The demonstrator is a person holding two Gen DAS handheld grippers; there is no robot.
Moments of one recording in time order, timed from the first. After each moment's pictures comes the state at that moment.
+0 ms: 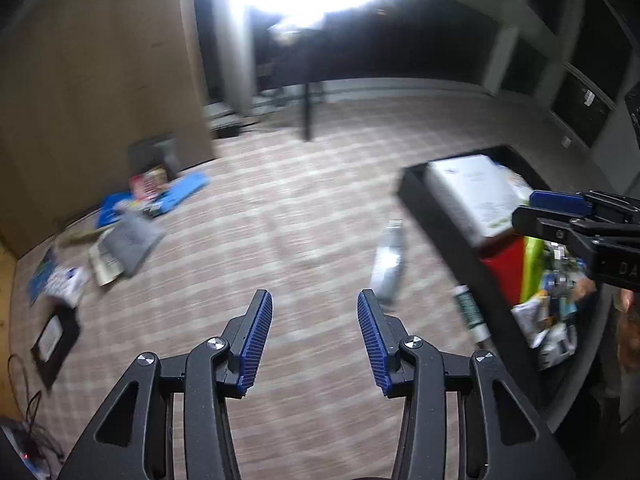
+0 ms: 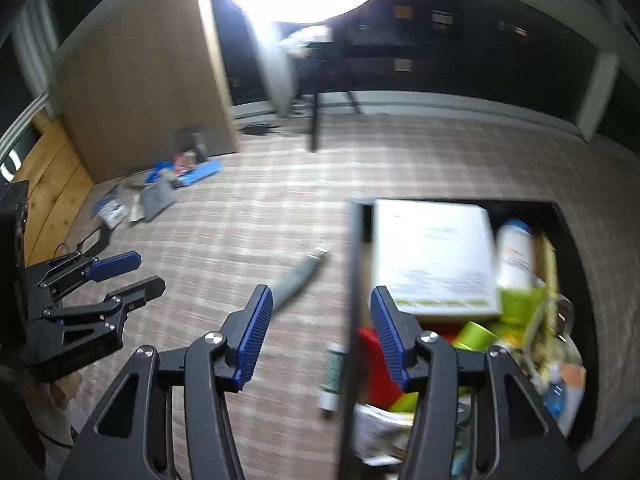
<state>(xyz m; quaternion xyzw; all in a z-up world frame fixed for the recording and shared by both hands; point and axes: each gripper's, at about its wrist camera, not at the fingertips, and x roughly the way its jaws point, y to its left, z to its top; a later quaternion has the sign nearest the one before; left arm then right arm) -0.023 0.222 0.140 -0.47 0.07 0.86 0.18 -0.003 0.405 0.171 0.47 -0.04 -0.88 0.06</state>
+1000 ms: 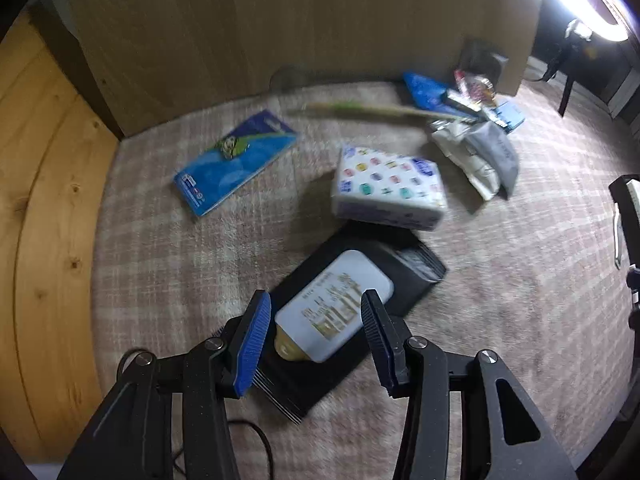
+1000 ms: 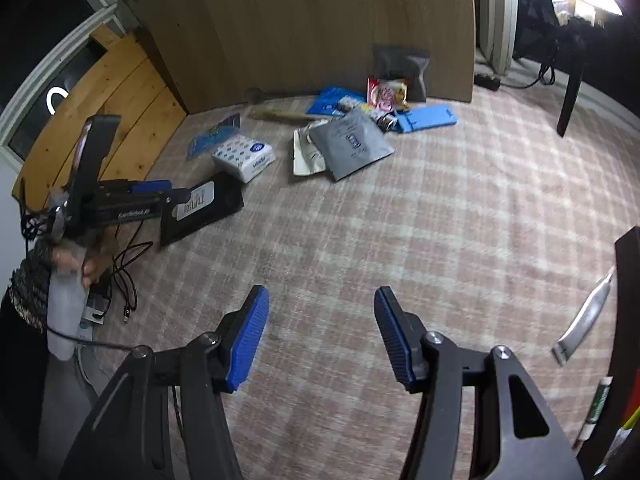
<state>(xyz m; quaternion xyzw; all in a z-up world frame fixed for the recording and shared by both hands) -0.135 -0.118 0.054 -0.58 0.06 0.81 0.06 -0.064 0.145 0.114 0.54 -0.05 -0.82 0.18</state>
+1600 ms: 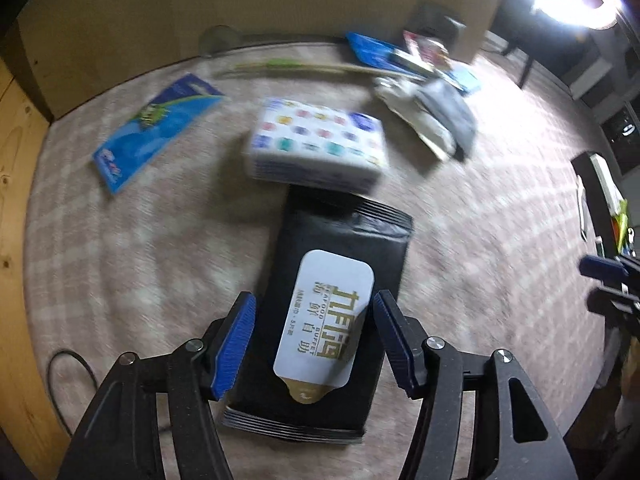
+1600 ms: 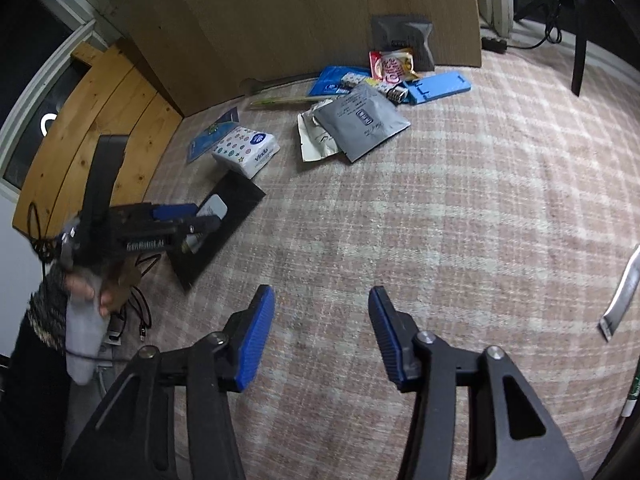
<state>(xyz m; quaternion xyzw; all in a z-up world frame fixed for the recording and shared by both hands) -0.115 -0.091 0.030 -0.61 0.02 0.78 0.16 -0.080 0.135 0.093 0.56 -0.11 -0.80 0.18</state>
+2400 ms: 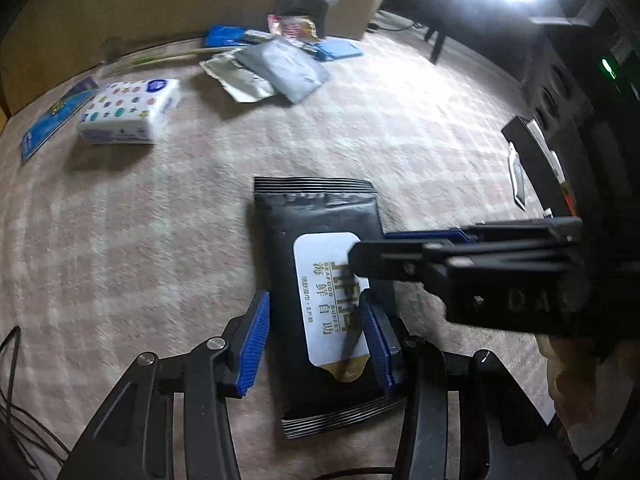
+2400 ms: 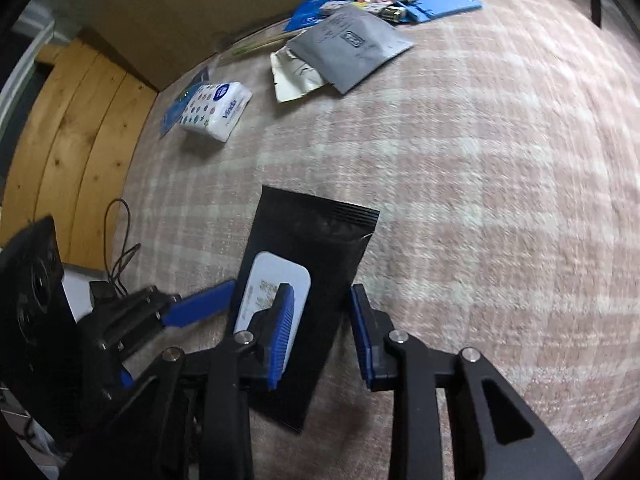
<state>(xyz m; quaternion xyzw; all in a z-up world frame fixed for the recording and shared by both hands) -0.031 0.020 0.028 -0.57 -0.01 0.79 0.21 -0.092 0.127 0.033 0.62 -0.15 -0.75 0.17</state>
